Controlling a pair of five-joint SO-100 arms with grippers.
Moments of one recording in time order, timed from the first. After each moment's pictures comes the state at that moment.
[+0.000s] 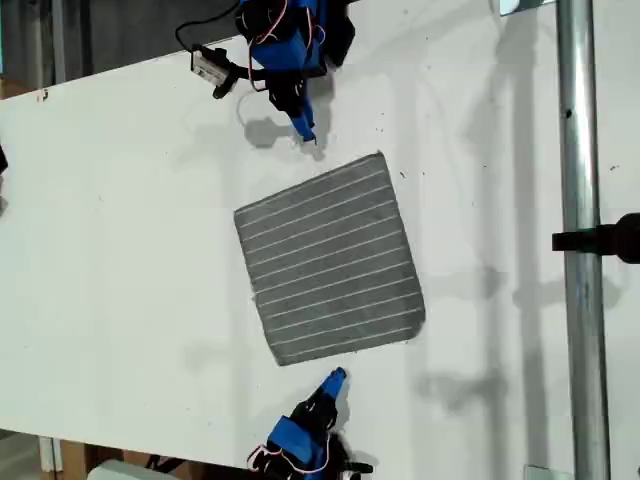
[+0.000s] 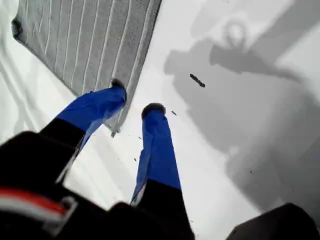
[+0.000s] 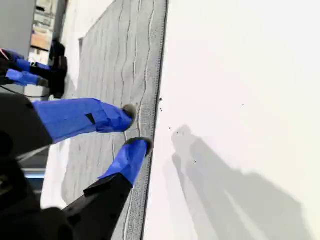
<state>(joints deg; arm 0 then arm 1) 10.5 198.6 178.4 74.0 -55.4 2.5 188.3 166.0 83.4 86.0</state>
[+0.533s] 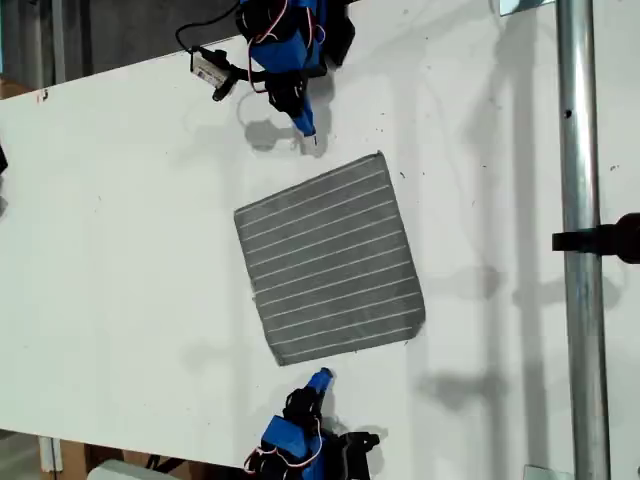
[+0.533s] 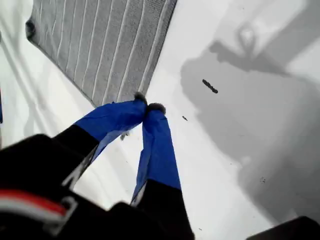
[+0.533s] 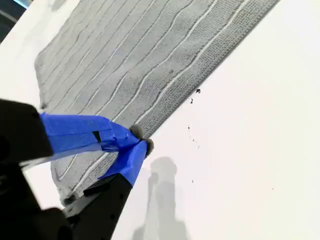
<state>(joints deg) 2.9 198.6 178.4 74.0 -91.1 1.8 188.6 165.9 78.2 86.2</state>
